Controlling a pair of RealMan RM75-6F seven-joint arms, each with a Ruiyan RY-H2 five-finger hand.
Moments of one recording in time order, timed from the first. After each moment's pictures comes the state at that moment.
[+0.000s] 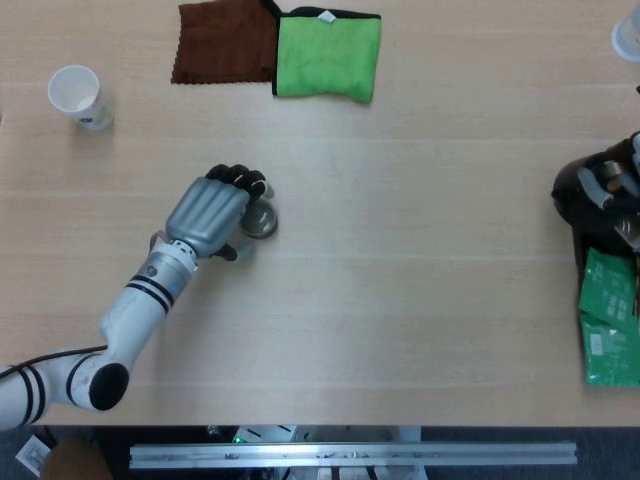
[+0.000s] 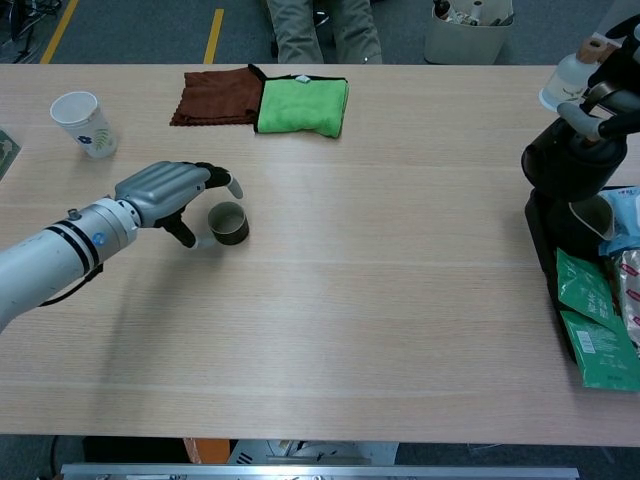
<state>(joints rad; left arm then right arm) -0.65 -1.61 -0.11 -1.44 1.14 0.84 0.35 0.41 -1.15 0.11 -1.67 -1.44 1.22 -0.09</state>
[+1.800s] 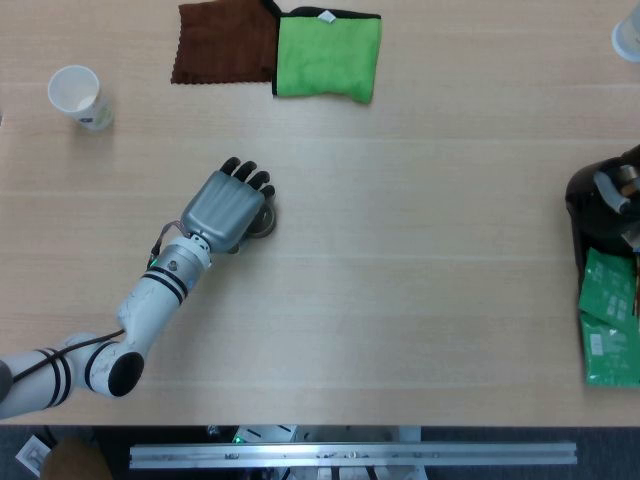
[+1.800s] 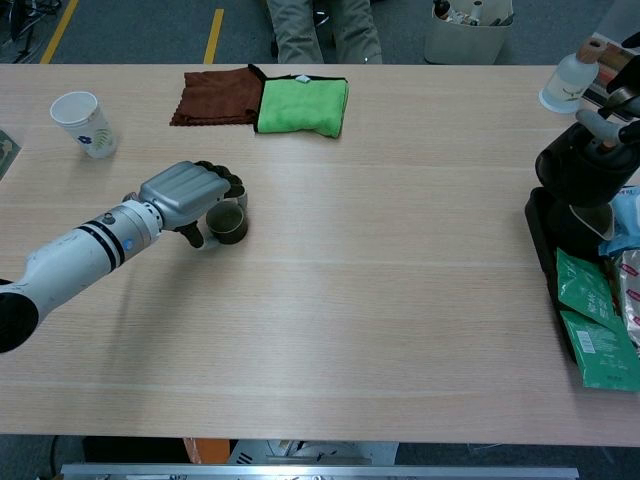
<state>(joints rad) -0.73 -1.70 -0.05 -1.28 1.14 0.85 0.50 0.39 -1.11 0.10 -1.65 -1.45 1.20 0.00</state>
